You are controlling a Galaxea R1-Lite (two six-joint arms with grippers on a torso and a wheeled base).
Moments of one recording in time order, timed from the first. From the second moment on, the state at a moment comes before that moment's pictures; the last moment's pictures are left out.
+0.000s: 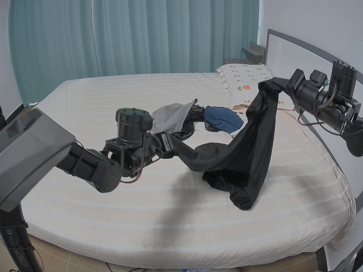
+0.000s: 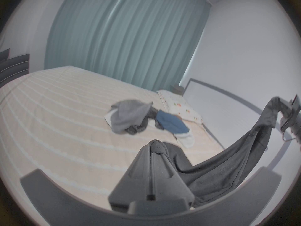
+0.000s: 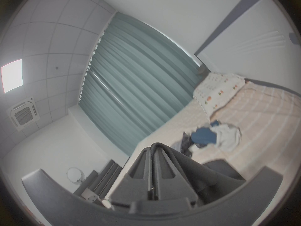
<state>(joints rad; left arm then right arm) -0.52 2.05 -1.12 -0.65 0.23 -0.49 0.27 1.67 -1.08 -0.70 0.11 0.78</state>
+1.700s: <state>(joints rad) -0.51 1.96 -0.52 -1.07 0.21 -0.80 0.32 1.86 -0.61 -0.93 0.11 0.80</state>
